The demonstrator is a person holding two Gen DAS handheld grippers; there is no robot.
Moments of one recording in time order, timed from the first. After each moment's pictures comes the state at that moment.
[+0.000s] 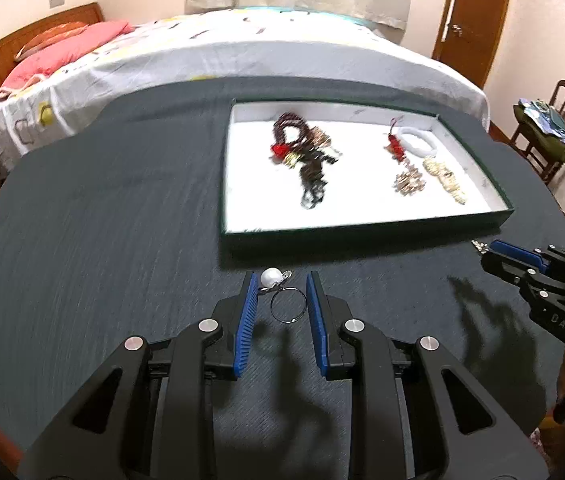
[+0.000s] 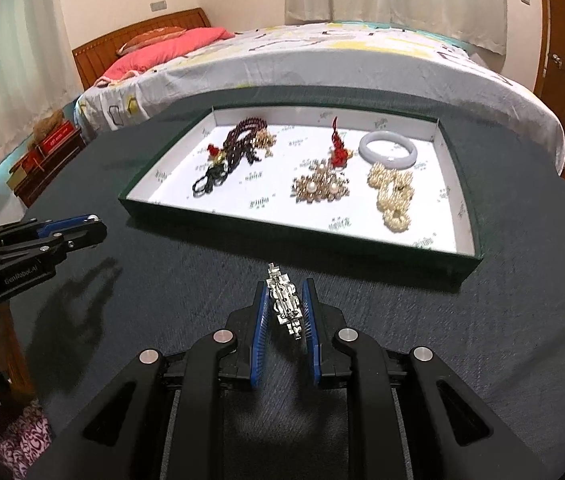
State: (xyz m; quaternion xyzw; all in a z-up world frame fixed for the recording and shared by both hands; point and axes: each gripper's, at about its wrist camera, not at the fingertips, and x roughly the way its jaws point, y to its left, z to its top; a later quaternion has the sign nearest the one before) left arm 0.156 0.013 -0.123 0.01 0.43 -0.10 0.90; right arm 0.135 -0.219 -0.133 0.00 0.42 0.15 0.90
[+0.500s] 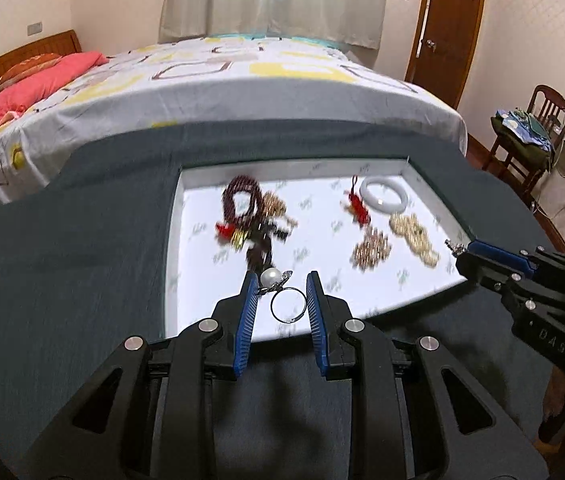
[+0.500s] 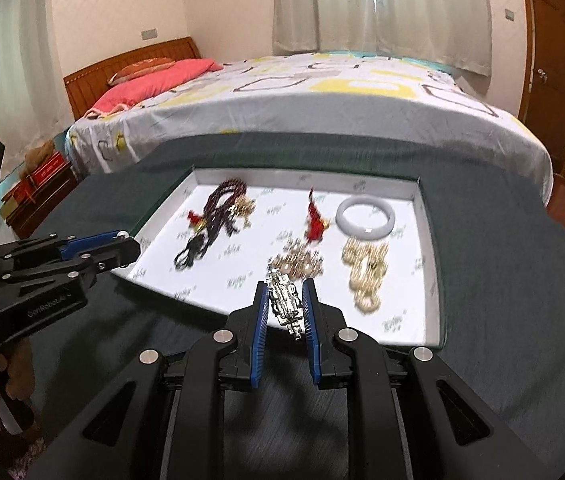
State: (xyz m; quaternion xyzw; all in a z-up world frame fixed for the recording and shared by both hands) left arm 0.203 -0.030 -0.098 0.01 0.38 -0.13 0.91; right arm 0.171 -0.229 -0.098 0.01 0.37 0.13 0.92
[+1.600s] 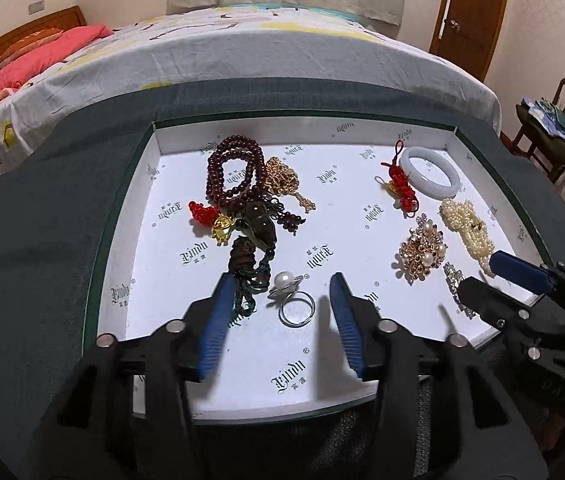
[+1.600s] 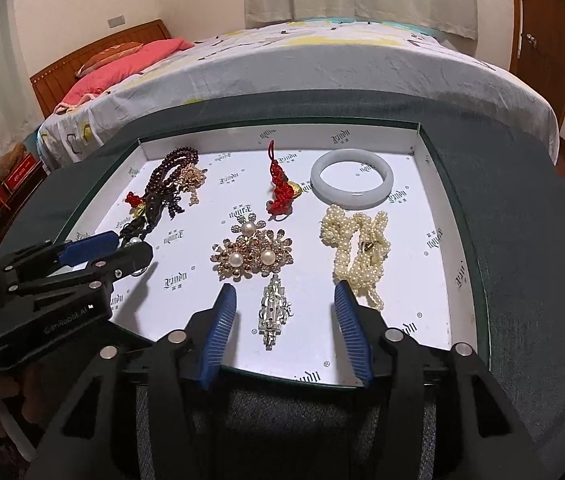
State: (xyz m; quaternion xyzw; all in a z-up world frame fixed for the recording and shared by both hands) left arm 0.257 -0.049 -0.160 0.01 0.43 -0.10 0.90; right arm 0.215 -0.235 -0.156 0.03 0.42 0.10 0.90
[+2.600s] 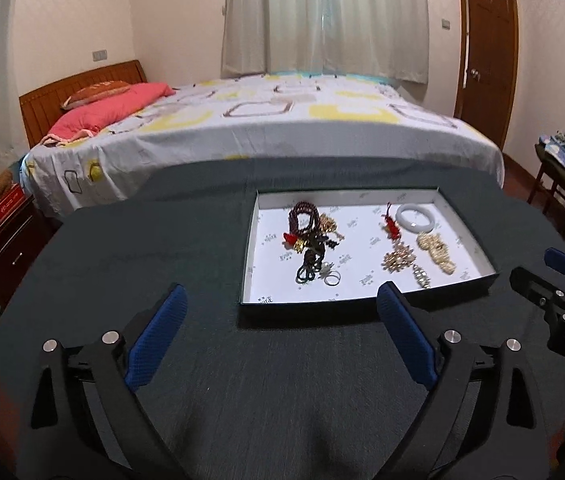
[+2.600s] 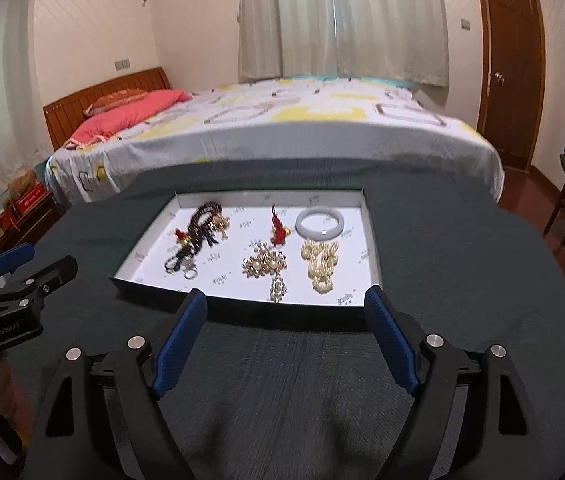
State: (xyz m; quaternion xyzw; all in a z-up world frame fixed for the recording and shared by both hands) left arm 0.110 -0.012 -0.049 0.03 0.32 -0.02 0.95; right arm 0.097 -0.253 -0.061 0.03 0.32 0.07 0.94
